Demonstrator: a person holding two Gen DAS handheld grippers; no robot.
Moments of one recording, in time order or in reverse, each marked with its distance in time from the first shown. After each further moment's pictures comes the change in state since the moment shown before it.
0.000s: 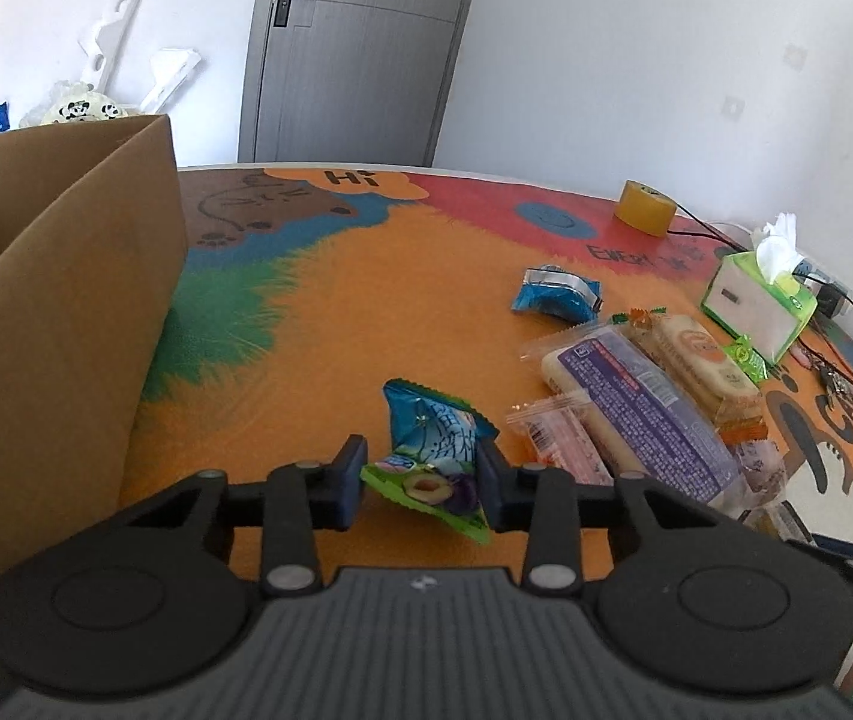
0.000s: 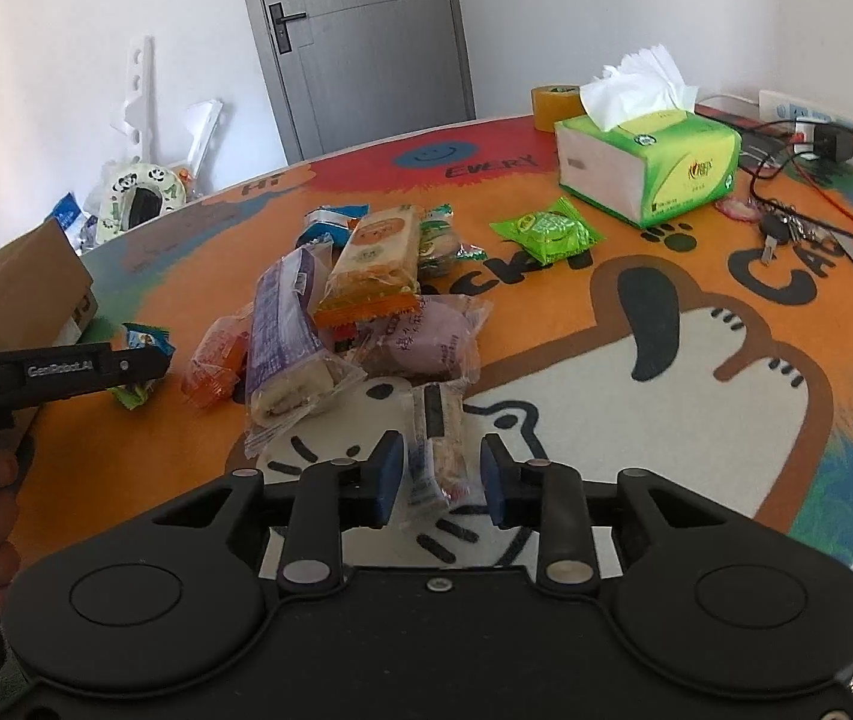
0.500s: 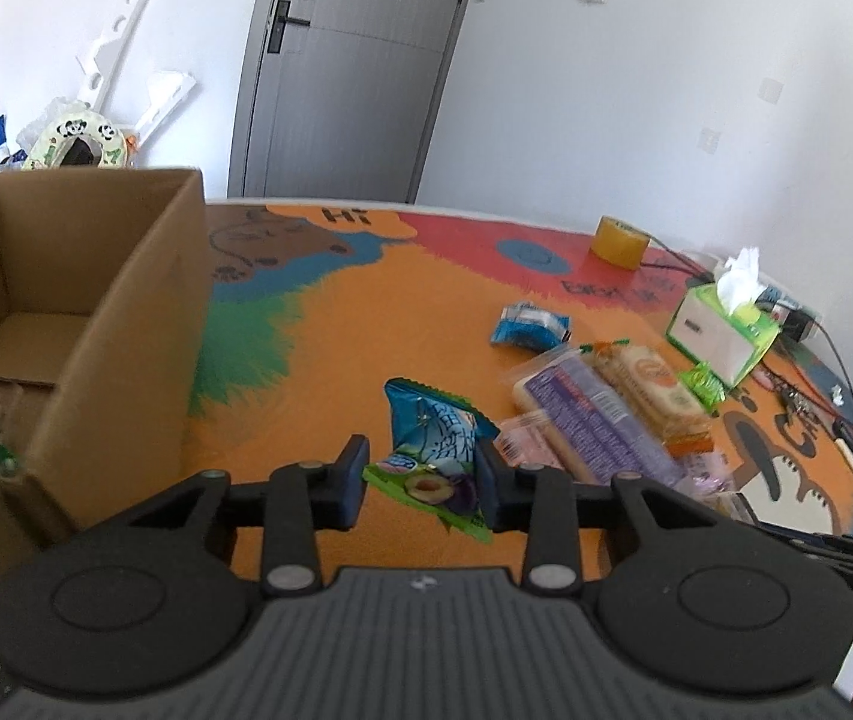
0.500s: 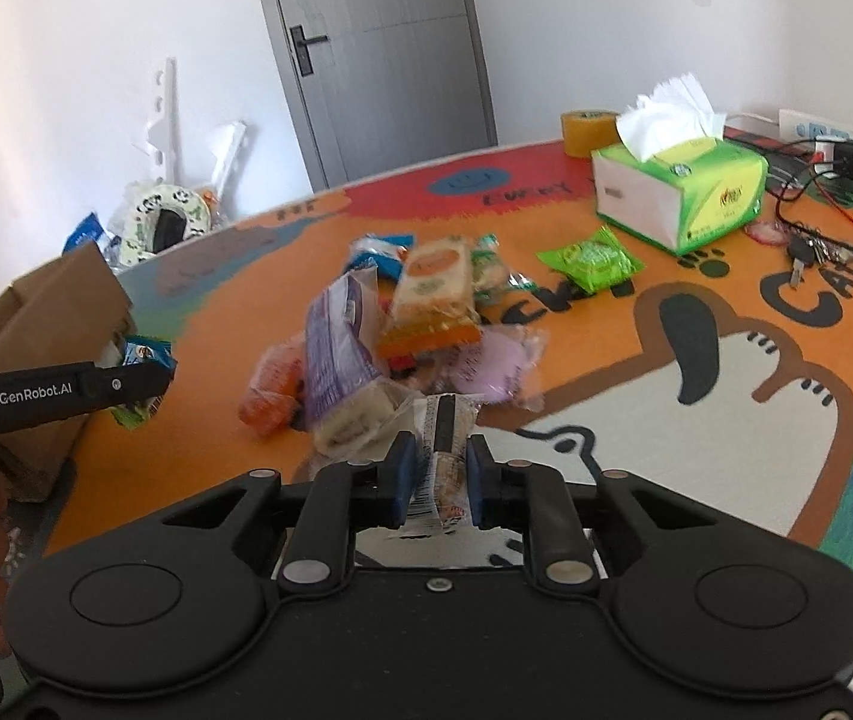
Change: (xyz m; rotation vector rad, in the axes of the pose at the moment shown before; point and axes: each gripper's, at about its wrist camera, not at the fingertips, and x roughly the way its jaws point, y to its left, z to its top) left arm -0.041 0.005 0.005 -0.010 -0.059 -0.036; right arm -0.014 0.019 0.005 0.006 -0.053 0.056
